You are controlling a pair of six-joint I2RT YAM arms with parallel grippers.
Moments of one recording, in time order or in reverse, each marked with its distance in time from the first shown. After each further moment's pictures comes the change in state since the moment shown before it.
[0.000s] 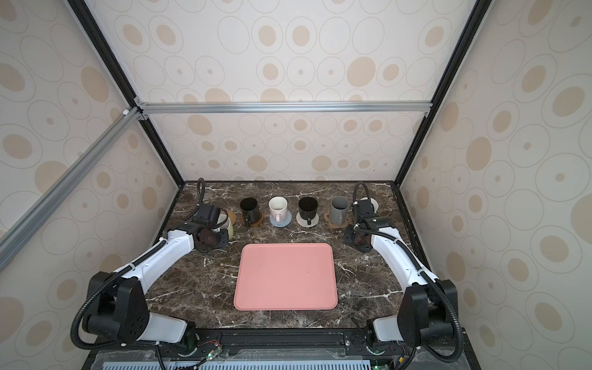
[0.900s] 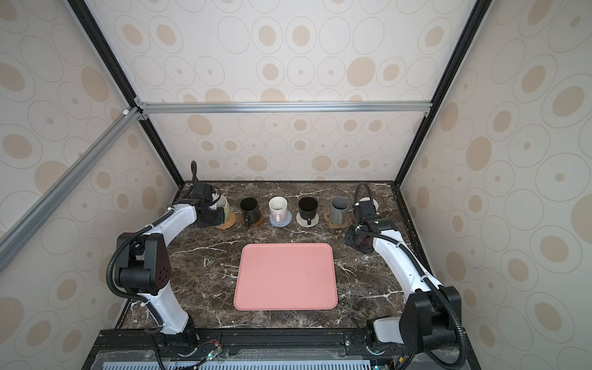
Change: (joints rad) left arm 0.158 0.355 0.327 0.073 0.088 0.176; right arm 0.000 -0.042 -0.012 -0.016 0.022 0.019
